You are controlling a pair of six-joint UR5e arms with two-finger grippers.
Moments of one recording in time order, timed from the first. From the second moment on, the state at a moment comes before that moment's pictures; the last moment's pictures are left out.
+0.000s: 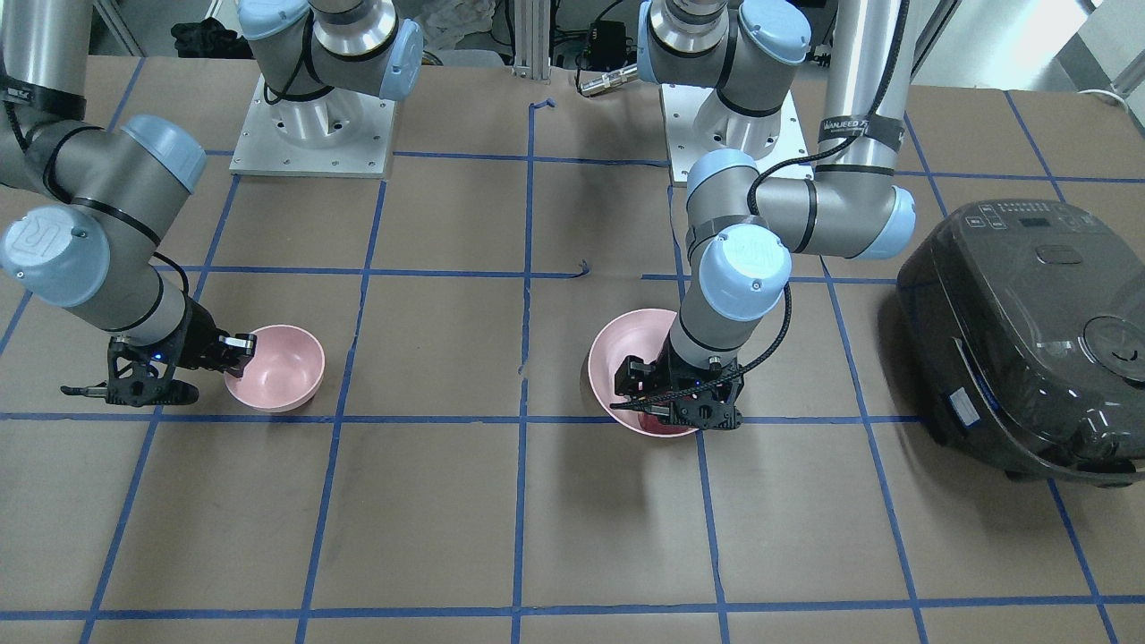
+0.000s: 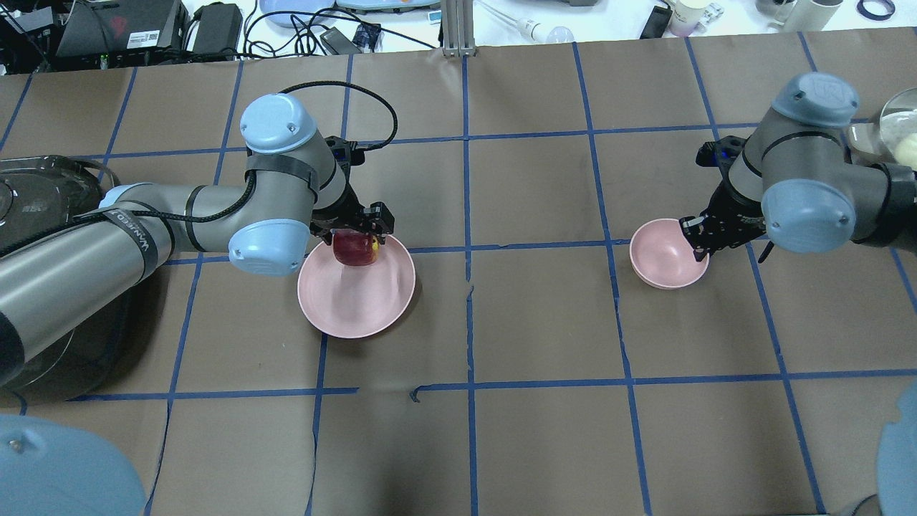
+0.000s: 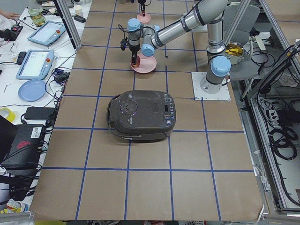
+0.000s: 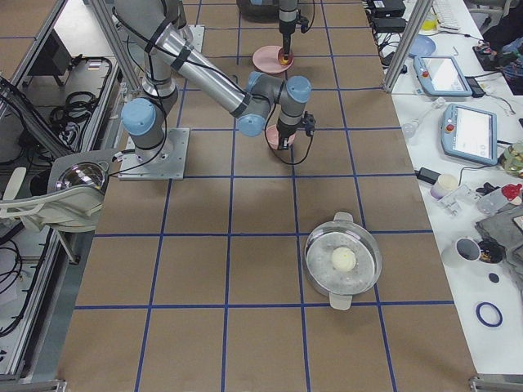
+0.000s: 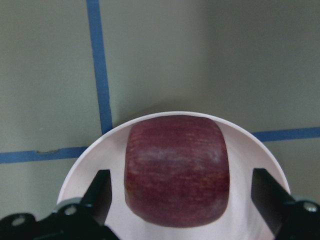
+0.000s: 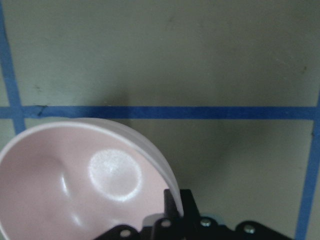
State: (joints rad) left arm -1.65 -1.96 -1.89 -0.83 1.52 -0.03; right arm 1.30 -1.30 1.96 -2.11 -1.52 -0.26
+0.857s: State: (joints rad) left arm -1.70 -1.94 -1.88 -0.83 1.51 -0.04; right arm 1.65 -1.29 1.96 -2.10 -1.47 0.14
